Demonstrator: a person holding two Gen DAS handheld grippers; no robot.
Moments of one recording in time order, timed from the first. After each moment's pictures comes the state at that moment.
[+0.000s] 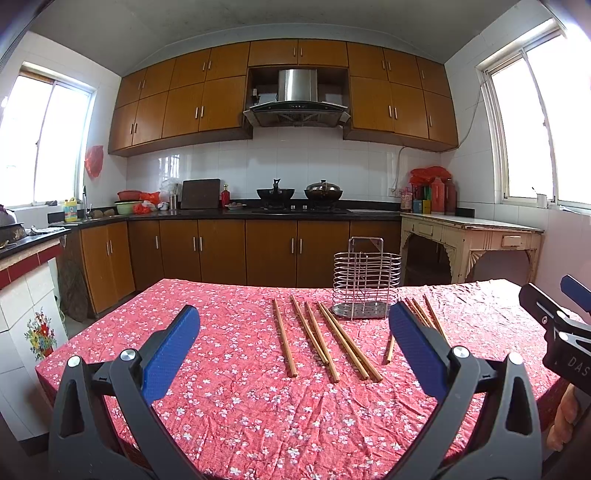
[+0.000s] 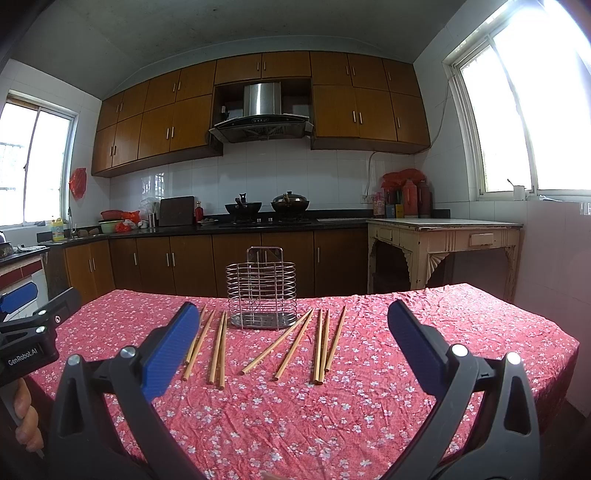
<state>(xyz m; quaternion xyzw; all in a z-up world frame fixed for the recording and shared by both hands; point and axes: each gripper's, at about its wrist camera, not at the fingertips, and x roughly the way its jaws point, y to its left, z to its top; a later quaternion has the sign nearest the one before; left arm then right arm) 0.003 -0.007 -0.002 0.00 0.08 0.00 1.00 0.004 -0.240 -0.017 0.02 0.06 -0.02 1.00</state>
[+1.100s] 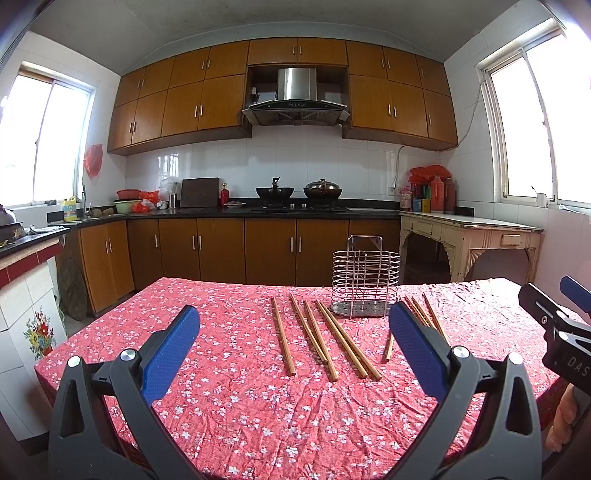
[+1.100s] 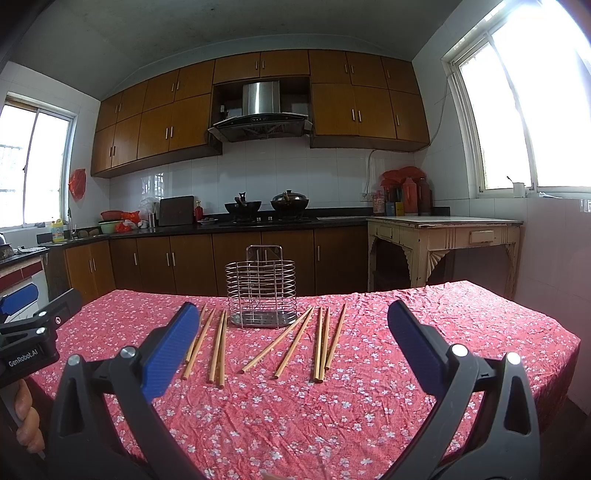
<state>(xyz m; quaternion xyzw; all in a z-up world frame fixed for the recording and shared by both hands) 0.008 -0.010 -0.015 0.00 0.08 0.00 1.00 0.004 -0.238 -0.017 0.02 0.06 -0.02 1.00</state>
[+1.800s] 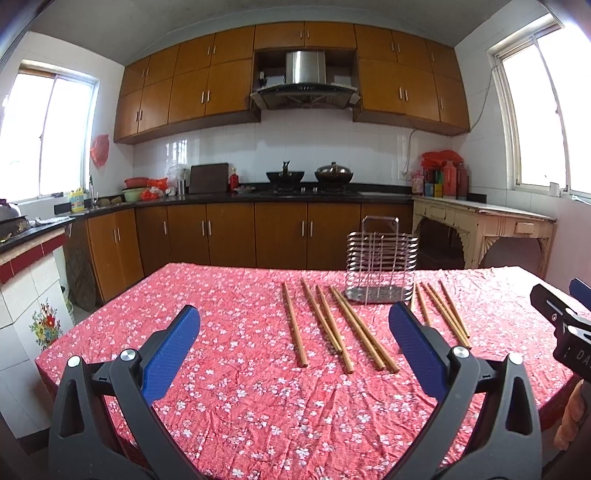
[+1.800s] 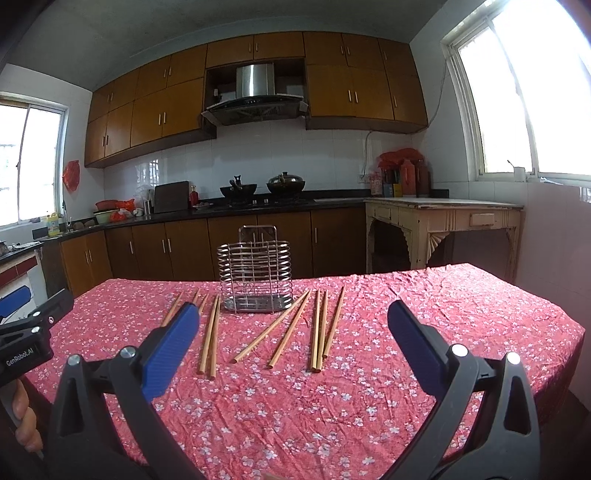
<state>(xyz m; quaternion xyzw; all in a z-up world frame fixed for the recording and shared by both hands) 0.033 -0.004 -0.029 0.00 0.12 0.02 0.99 0.043 -0.250 -0.038 0.04 0.12 -0.03 0.99</state>
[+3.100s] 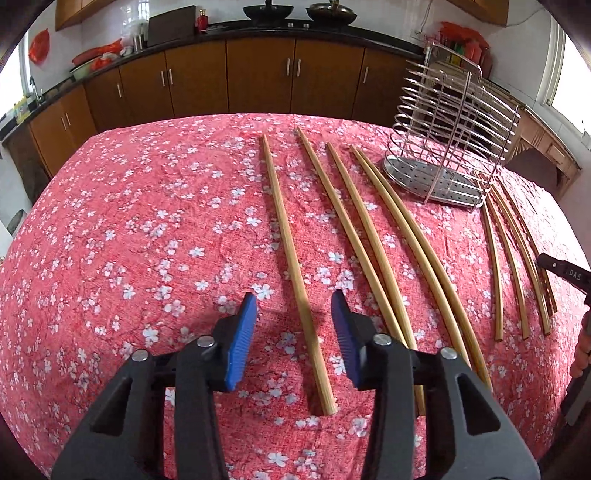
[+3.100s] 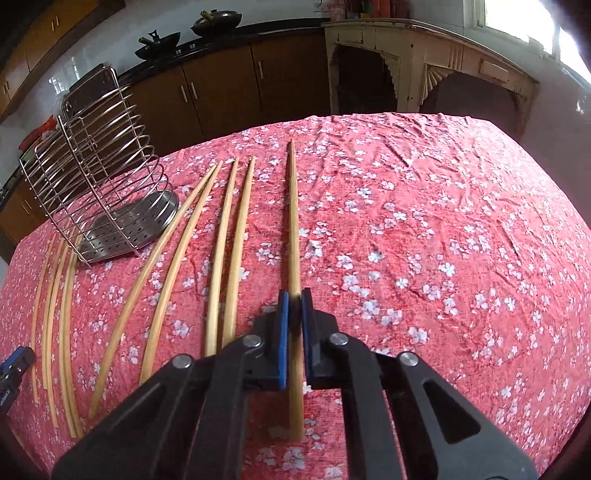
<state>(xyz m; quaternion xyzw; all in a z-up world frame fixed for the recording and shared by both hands) 0.243 0.013 -0.108 -0.01 0.45 -0.03 0.89 0.299 -0.336 -0.128 0.11 0.44 -0.09 0.89</state>
